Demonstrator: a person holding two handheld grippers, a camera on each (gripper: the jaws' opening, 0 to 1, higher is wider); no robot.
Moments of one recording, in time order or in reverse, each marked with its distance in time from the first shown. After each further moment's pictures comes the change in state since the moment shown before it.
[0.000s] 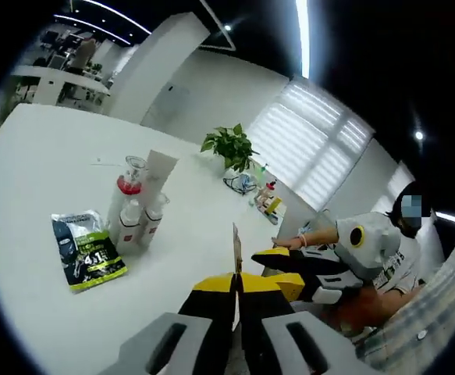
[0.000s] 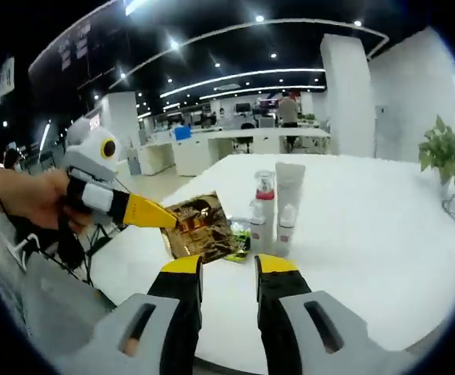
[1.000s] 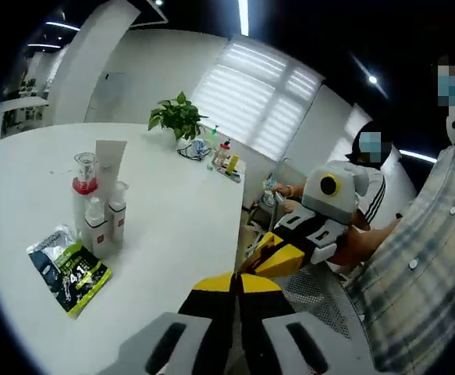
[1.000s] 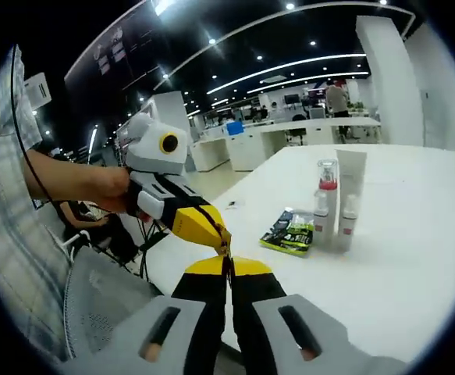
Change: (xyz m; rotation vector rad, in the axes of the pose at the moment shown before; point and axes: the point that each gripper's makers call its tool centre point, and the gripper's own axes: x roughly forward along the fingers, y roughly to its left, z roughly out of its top) left arm -0.010 -0.005 -0.030 0.221 0.191 -0.196; right arm -0.007 0.061 0.001 0.113 -0.033 0.394
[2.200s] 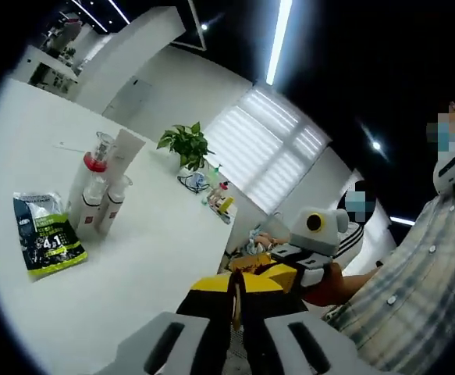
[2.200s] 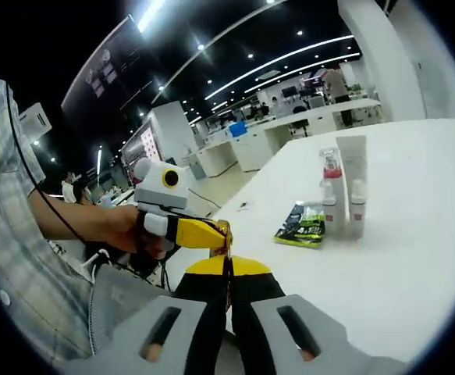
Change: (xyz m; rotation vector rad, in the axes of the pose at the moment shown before) left arm 0.000 -0.010 0.008 -0.257 -0.280 -0.114; right arm -0.006 0.005 0.005 0.149 -0.023 0.070
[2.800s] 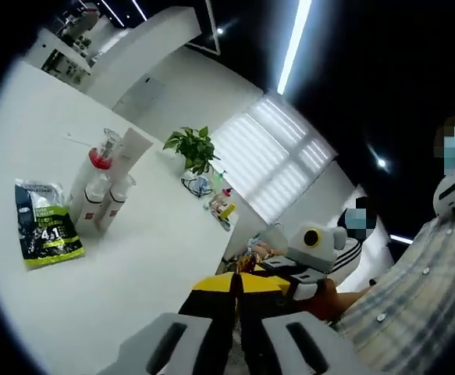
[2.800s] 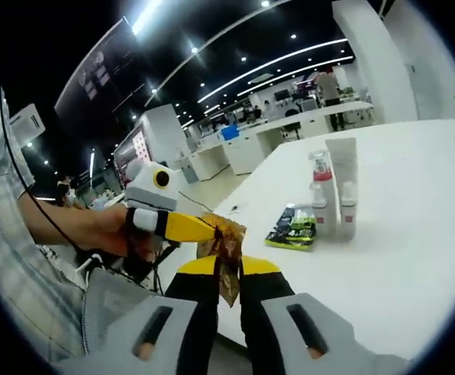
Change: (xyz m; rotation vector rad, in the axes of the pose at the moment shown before) left arm 0.000 -0.001 0.012 -0.075 -0.058 0.017; right arm 0.000 0.000 0.006 0.035 -0.032 0.025
